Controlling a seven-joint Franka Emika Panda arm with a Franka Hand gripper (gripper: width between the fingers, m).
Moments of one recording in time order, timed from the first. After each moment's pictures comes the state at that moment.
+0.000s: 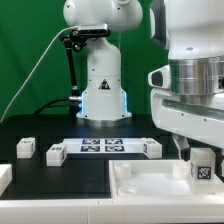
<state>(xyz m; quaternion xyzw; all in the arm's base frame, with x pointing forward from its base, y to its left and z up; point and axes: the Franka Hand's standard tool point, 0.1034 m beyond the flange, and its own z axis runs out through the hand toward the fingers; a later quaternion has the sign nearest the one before) 0.627 0.121 0.068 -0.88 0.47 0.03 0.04</state>
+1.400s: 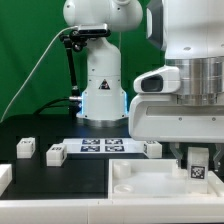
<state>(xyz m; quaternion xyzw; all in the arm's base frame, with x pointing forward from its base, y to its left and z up) 0.630 0.110 0.065 -0.98 0.20 0.01 0.04</state>
